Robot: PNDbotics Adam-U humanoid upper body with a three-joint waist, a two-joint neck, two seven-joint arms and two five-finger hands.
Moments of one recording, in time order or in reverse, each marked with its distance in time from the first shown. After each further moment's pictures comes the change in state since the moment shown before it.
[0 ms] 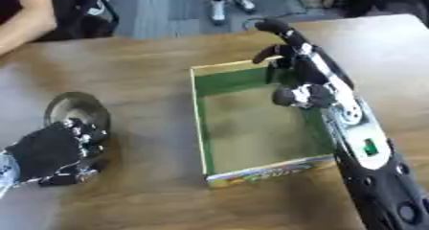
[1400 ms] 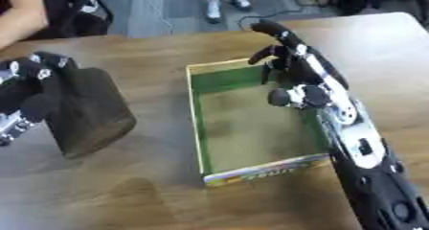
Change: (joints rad) left arm -0.071 -0.050 0.222 -0.297 2.122 0.202 -1.310; right arm 0.009 0.000 -0.006 0.000 0.000 0.000 -0.005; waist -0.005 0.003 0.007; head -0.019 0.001
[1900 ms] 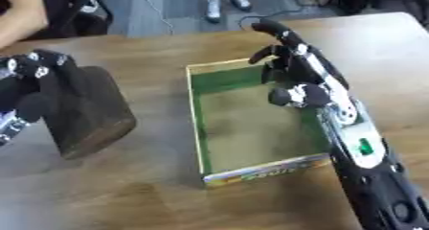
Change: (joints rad) left arm -0.015 0.000 -0.007 -0.015 0.002 0.004 -0.004; right arm 0.000 0.000 0.000 0.000 0.000 -0.001 -0.001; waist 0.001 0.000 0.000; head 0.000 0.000
